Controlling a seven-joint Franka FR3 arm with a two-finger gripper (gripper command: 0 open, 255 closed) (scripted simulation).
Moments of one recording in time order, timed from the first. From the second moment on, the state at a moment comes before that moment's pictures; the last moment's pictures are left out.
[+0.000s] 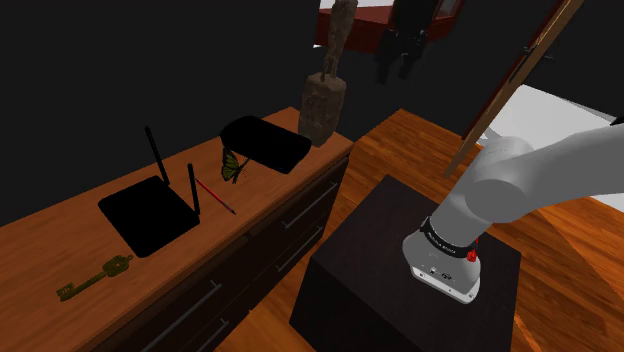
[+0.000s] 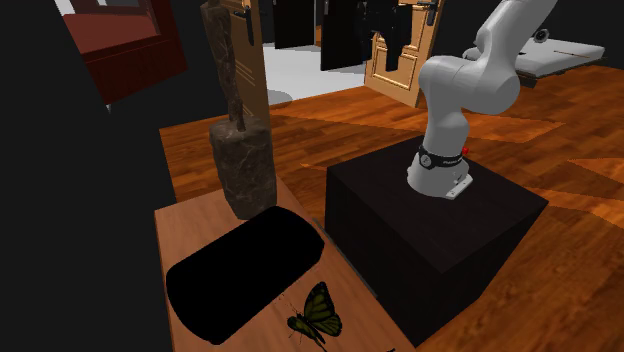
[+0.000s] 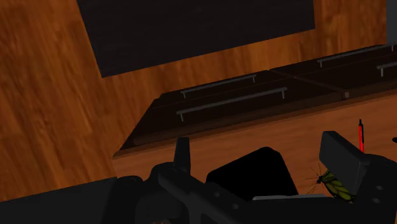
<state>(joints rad) -0.01 -0.75 -0.04 -2.36 0.02 1.53 0.14</state>
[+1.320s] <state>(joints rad) -0.08 -0.38 0.39 -2.48 0.08 2.16 0.87</state>
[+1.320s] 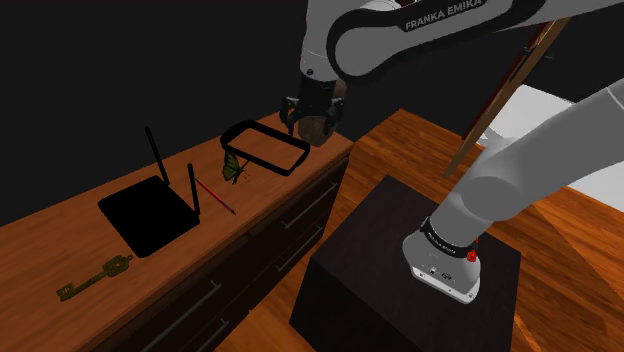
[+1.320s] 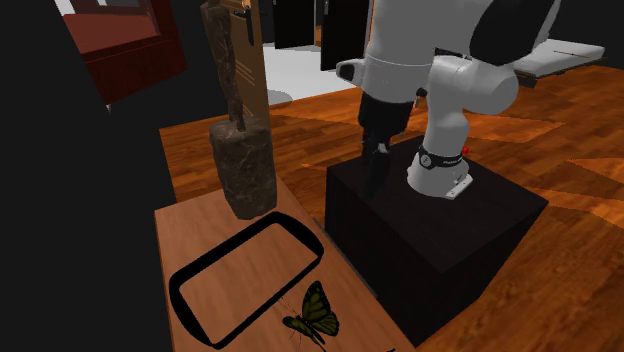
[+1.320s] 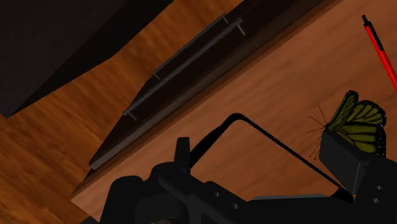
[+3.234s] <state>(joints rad) -0.01 0.56 0.36 -1.91 -0.66 2.38 1.94</state>
